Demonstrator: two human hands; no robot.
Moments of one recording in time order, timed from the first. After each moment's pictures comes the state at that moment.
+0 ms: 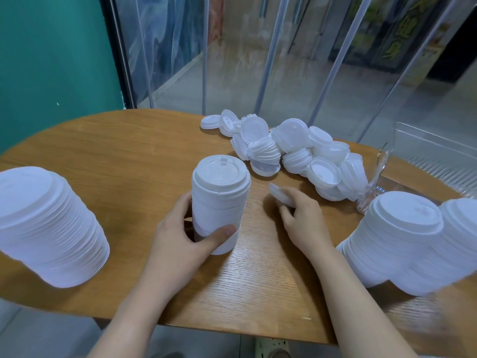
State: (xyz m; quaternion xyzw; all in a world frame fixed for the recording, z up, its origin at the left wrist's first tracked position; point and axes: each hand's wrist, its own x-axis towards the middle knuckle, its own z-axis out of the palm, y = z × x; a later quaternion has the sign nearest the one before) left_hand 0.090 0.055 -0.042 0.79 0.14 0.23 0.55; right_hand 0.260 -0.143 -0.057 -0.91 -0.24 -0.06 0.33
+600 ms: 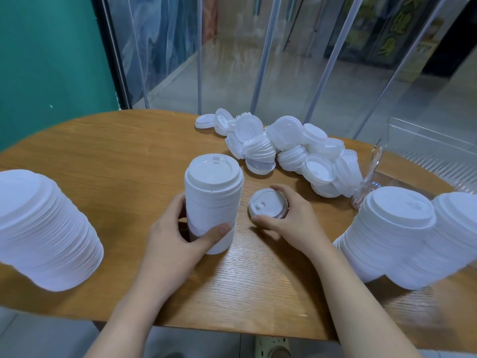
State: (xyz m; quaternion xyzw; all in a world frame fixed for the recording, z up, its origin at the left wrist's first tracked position) left_hand 0.091 0.052 -0.042 0.79 0.15 0.23 0.55; right_hand 0.253 -0.144 -0.048 -0.90 -0.21 0.05 0.39
